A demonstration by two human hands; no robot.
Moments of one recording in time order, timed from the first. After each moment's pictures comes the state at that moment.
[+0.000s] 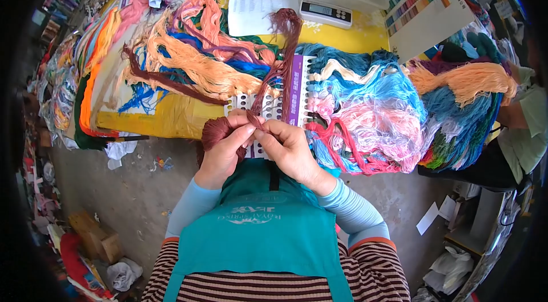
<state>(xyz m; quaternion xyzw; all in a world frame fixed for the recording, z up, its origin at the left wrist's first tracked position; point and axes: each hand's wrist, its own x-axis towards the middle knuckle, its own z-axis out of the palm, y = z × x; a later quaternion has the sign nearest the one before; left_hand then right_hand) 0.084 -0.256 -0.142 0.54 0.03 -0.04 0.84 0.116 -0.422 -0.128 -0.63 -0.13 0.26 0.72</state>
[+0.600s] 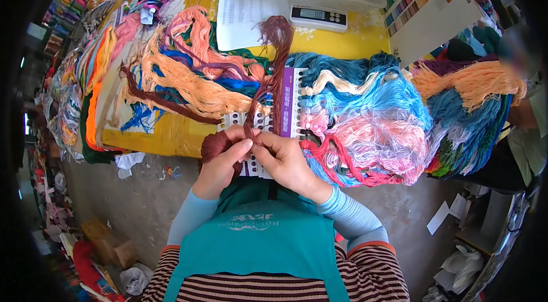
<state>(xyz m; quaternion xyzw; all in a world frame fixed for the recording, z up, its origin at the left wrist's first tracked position) 0.106 -0.262 -0.144 0.59 0.06 -0.07 0.80 0.140 -0.428 -0.146 -0.68 -0.17 0.21 0.68</state>
